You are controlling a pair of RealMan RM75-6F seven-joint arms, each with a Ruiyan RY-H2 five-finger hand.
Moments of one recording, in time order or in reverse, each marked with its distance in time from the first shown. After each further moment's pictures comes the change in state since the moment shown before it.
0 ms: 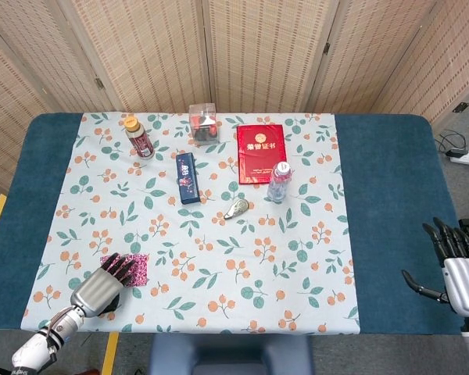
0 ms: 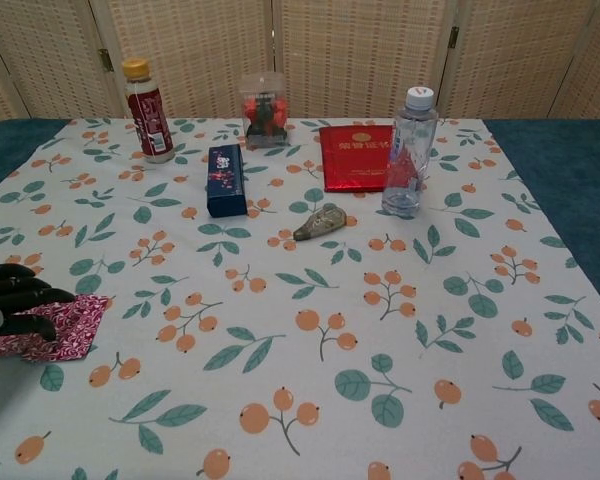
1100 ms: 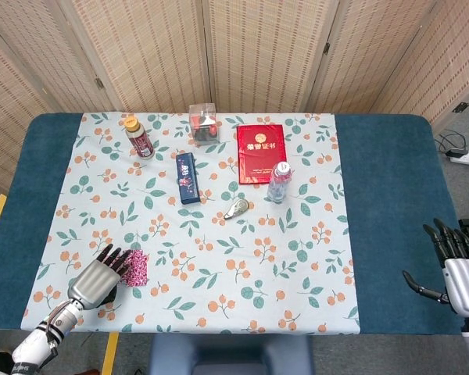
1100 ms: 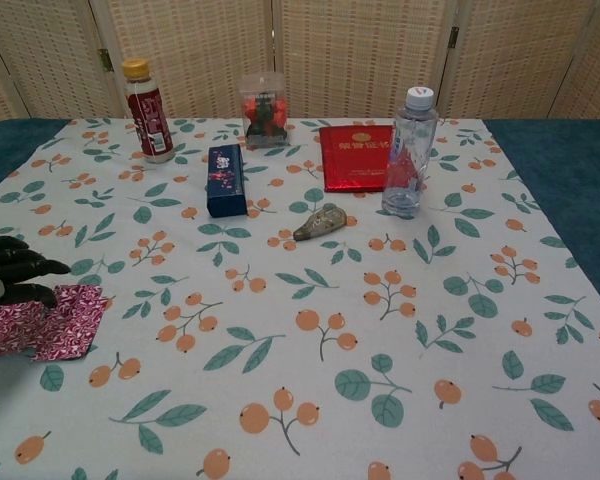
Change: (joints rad) left arm -0.012 0.019 0.002 -0.053 -0.076 0.061 0.073; right arm -0.002 -0.005 -0.001 0.013 0.004 -0.007 0.014
